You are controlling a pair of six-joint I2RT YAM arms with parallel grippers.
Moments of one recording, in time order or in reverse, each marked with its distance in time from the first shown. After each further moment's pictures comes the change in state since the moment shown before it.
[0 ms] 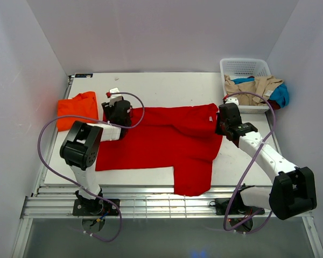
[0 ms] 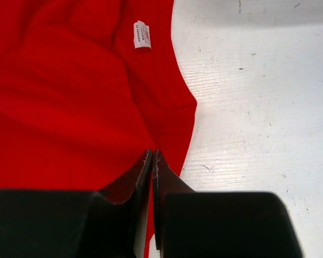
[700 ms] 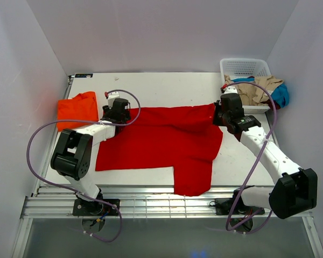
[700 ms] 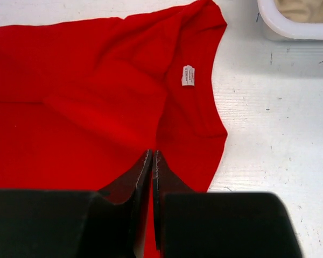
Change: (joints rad) left arm 0.025 -0.150 0.078 -0.587 0.352 -0.267; right arm 0.007 0.013 0.151 -0.015 -0.111 -0.024
